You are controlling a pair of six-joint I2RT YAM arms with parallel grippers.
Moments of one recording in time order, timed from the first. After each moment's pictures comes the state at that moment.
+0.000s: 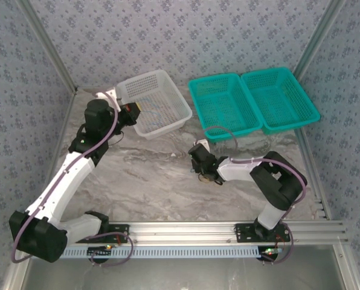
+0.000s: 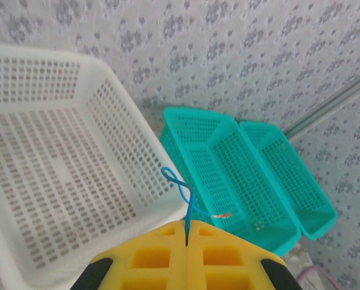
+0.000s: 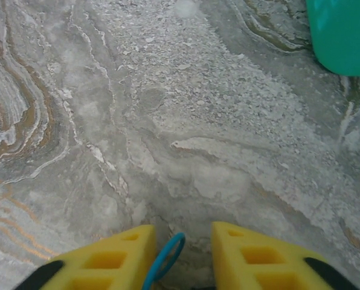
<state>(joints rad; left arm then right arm) -0.35 1.13 1.07 -0.18 0.16 -0.61 0.78 1.67 0.74 -0.02 0.37 0.42</state>
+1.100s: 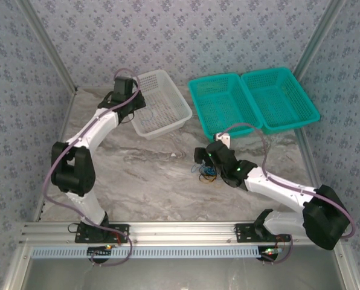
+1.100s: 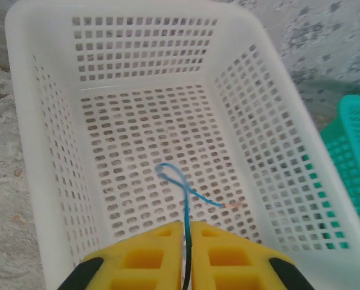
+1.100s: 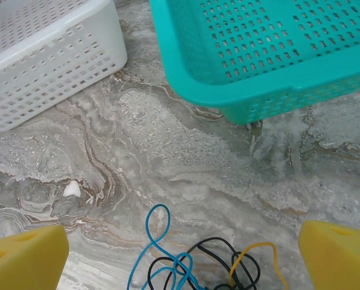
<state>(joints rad) -0.29 1.79 1.50 -0.38 -0.07 -0.52 0.77 1.20 0.68 -0.20 0.41 0.66</state>
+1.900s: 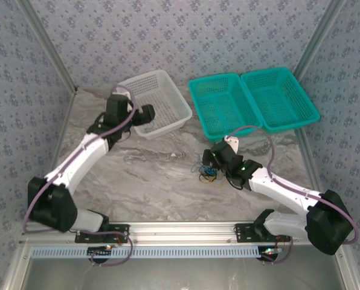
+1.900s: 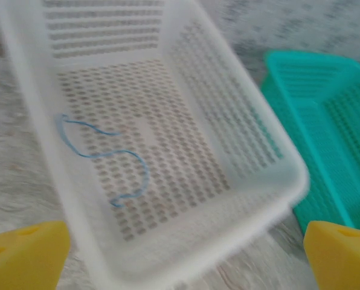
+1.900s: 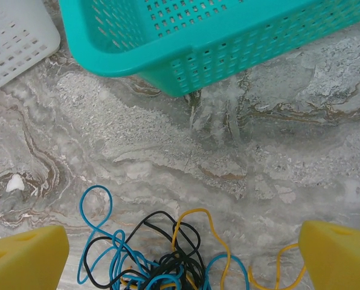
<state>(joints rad) -0.41 1.35 1.08 -0.27 -0.02 -0.47 0.72 1.16 0.67 -0.36 0.41 0.74</state>
